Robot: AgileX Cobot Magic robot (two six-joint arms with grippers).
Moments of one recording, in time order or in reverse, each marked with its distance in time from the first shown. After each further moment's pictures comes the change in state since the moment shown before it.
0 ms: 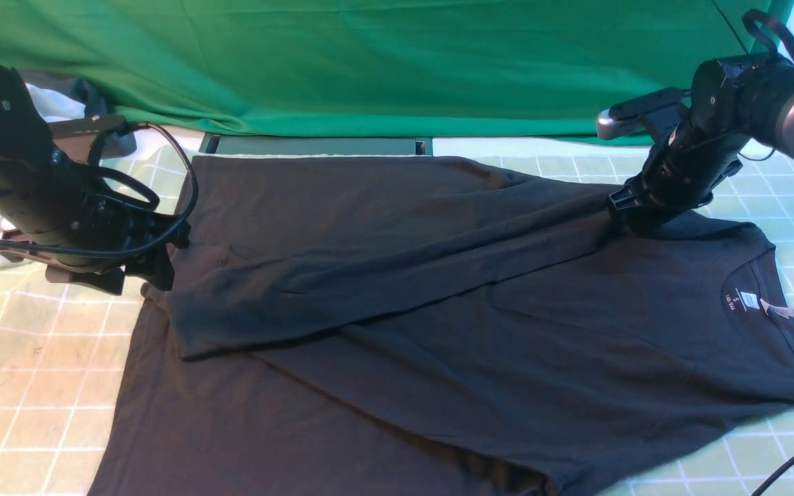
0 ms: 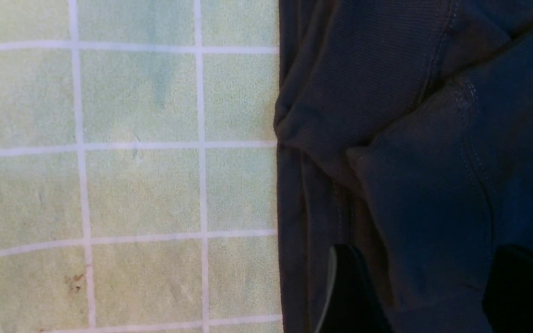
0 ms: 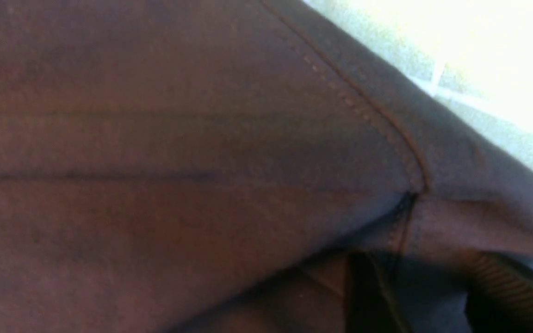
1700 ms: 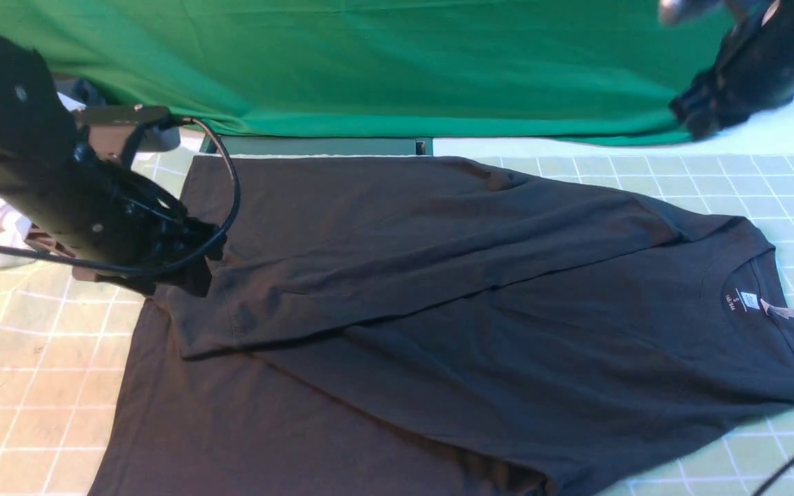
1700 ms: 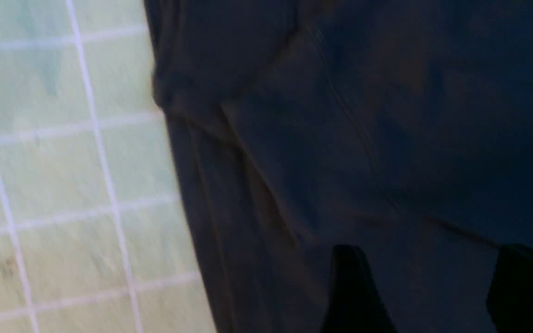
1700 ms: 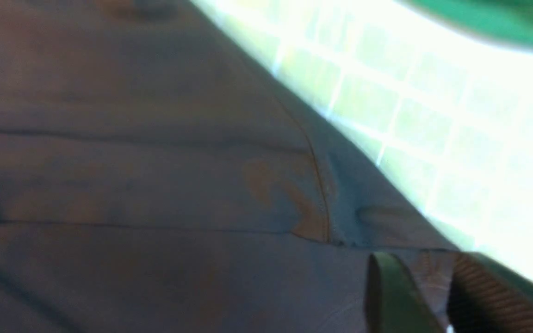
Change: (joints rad) right arm 0.009 -0.385 0.000 0.059 0.217 -0.128; left arm -0.118 -0.087 0.047 0.028 0.000 0.008
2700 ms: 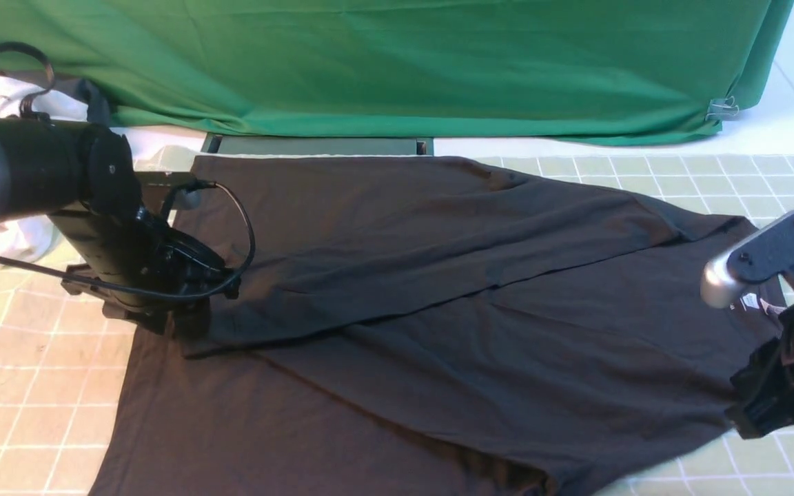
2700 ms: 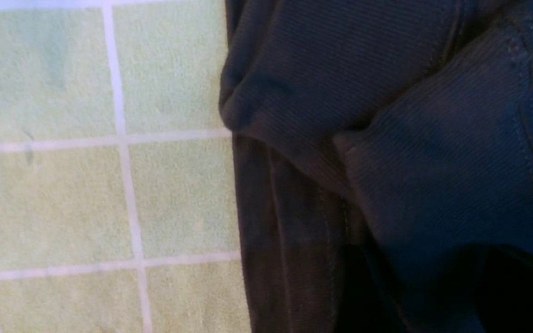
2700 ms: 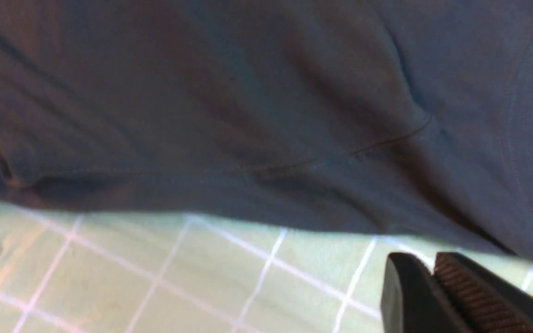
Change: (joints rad) right arm 0.170 -0.714 1.140 -0.051 -0.357 0.104; left arm 0.001 0.229 -0.027 0.099 -0.076 -0.122
